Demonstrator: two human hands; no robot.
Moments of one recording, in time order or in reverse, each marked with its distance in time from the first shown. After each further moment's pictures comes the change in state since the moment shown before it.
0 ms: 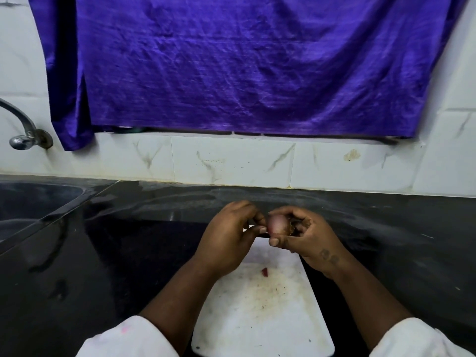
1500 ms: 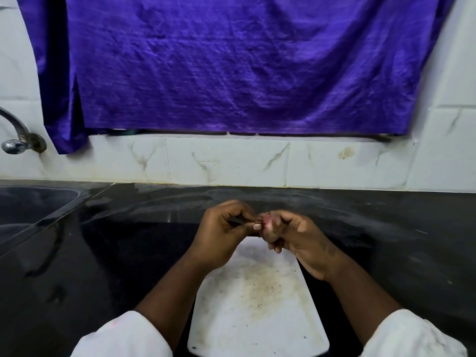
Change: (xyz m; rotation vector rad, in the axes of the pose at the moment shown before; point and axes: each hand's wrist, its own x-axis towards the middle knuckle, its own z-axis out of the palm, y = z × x) left_hand 0.003 -0.011 0.005 -0.664 0.061 -0.044; right_hand -0.001 0.008 0.007 0.272 -0.103 0.131
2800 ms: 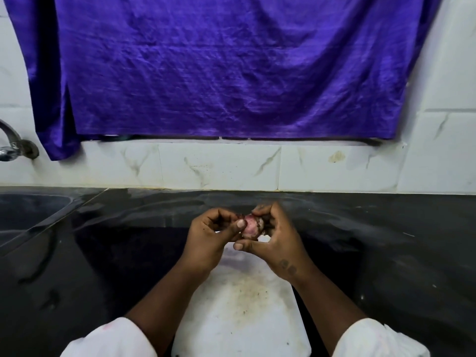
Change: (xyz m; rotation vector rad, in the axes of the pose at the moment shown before) left_hand 0.000 -0.008 0.012 -0.194 0.212 -0.235; right_hand 0.008 0.007 0.015 -0.299 0.237 -0.230
